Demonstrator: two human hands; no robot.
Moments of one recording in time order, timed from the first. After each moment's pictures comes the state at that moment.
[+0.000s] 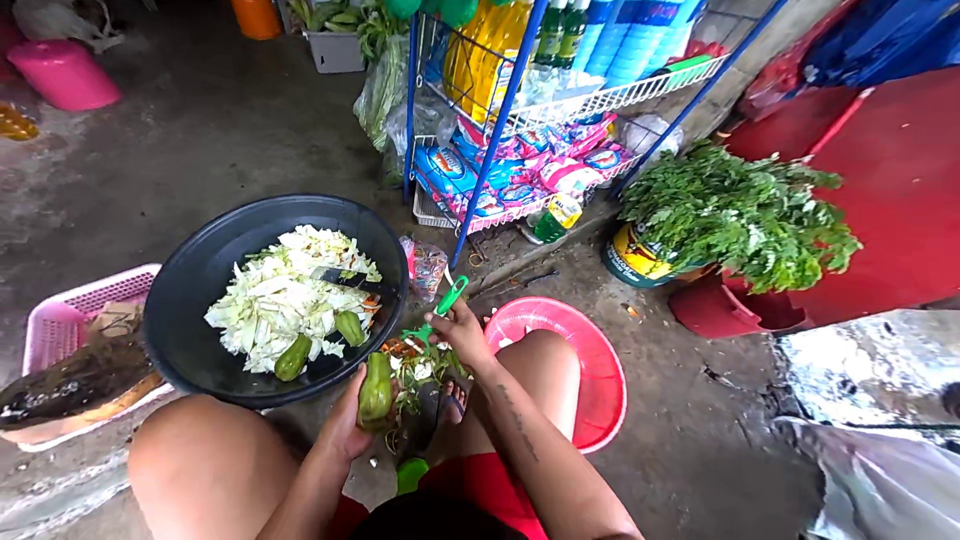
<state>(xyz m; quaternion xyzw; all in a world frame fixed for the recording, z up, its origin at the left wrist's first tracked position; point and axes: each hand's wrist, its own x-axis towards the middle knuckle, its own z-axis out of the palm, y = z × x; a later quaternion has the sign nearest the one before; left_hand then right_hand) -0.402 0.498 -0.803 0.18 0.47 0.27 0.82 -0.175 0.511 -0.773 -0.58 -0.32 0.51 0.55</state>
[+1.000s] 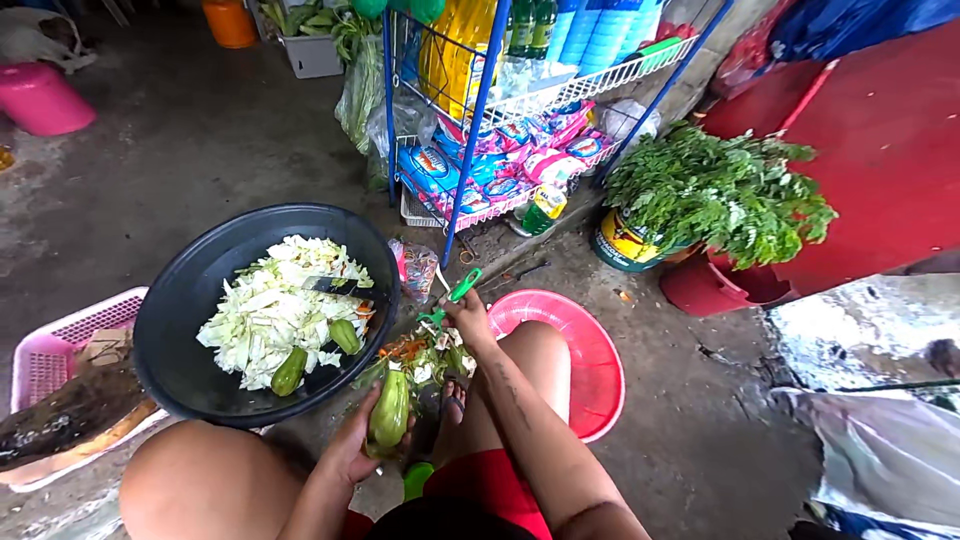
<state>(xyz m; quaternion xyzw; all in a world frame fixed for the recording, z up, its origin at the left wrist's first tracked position) -0.401 0.488 -0.787 0.21 0.45 0.18 0.85 -0.144 0.533 -0.800 -0.61 -0.23 0.44 0.62</state>
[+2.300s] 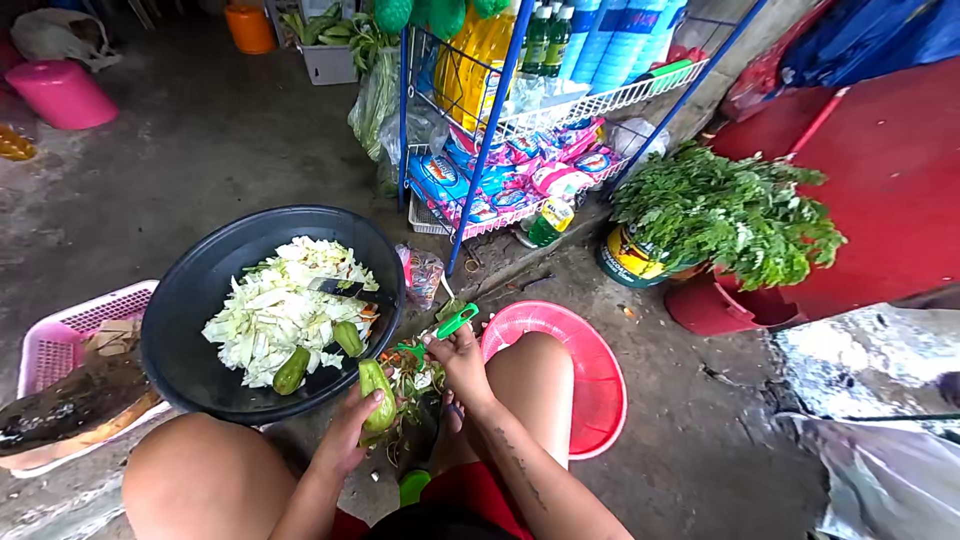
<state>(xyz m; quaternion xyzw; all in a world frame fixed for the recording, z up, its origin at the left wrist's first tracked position) -0.410 0.495 -0.790 0.35 0.41 0.30 0.79 -0.206 0.481 -0.767 -0.54 -0.30 0.44 0.65</state>
